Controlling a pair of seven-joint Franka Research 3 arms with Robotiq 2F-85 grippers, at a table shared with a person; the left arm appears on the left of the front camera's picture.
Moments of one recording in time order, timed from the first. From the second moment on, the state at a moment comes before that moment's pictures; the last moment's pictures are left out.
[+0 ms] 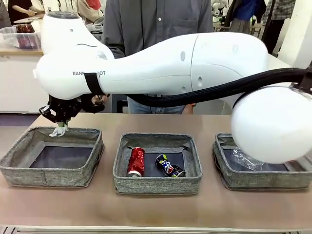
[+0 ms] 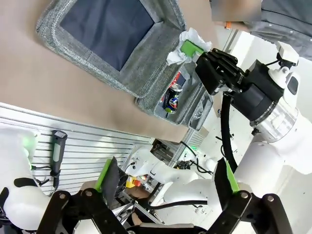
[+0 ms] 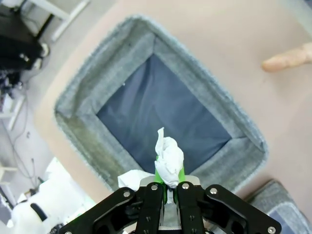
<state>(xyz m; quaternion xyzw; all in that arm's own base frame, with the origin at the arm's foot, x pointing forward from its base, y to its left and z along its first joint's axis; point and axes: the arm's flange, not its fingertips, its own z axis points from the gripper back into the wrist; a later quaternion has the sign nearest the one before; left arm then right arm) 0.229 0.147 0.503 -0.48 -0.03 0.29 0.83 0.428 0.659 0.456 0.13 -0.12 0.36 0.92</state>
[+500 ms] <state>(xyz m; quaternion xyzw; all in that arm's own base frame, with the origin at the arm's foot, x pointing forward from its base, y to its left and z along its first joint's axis) 0.229 0.147 0.503 -0.48 -0.03 0.29 0.83 0.430 0.649 0.453 0.13 -0.13 0.36 0.92</state>
